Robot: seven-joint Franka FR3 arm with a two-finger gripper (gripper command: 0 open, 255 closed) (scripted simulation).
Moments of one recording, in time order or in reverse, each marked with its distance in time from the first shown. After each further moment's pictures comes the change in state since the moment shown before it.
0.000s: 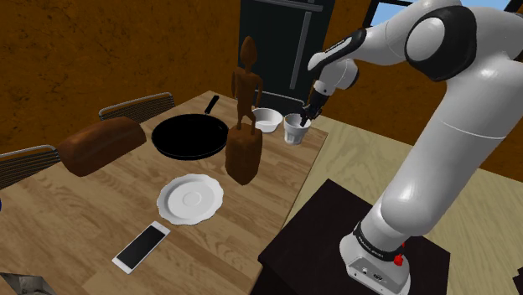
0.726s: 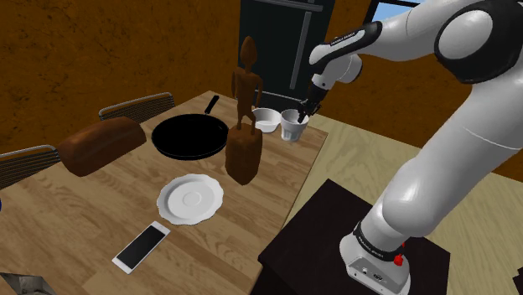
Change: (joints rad) arm 0.035 -0.142 0.034 -0.053 -0.103 -0.035 0.144
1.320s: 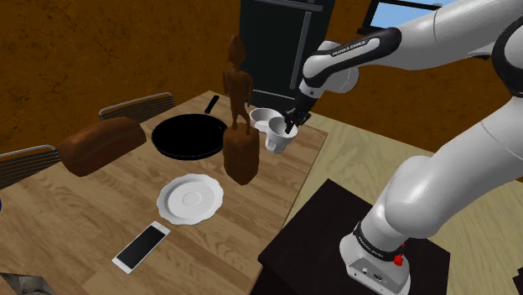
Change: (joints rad) arm 0.059 -0.212 0.154 -0.230 -0.082 0.094 0.263
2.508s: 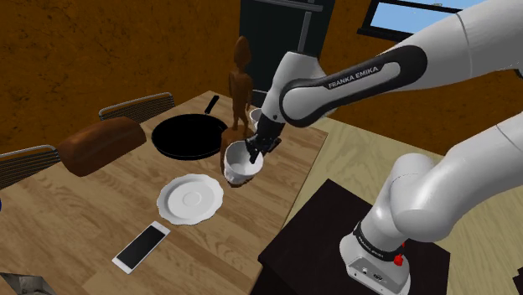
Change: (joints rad) arm 0.192 -0.135 0.380 -0.168 0.074 0.123 0.499
